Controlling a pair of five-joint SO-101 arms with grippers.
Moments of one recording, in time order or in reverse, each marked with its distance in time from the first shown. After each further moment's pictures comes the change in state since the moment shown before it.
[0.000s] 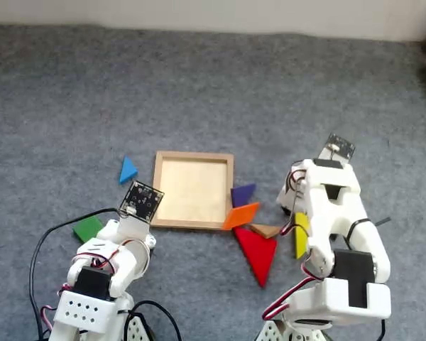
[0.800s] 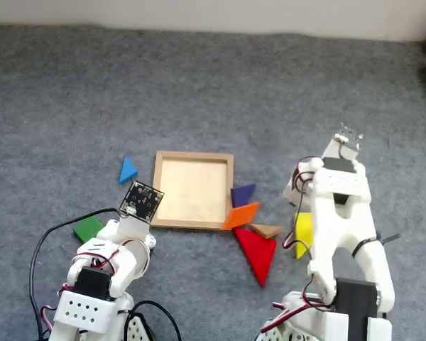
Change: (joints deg) left arm 0.0 0.0 0.0 0.0 0.0; right arm -0.3 -11.2 0.0 6.0 3.8
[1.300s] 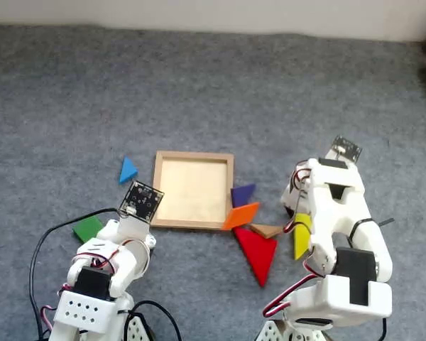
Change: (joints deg) left arm 0.0 0.0 0.0 0.0 0.0; right arm 2.0 11.3 -0.4 -4.9 -4.0
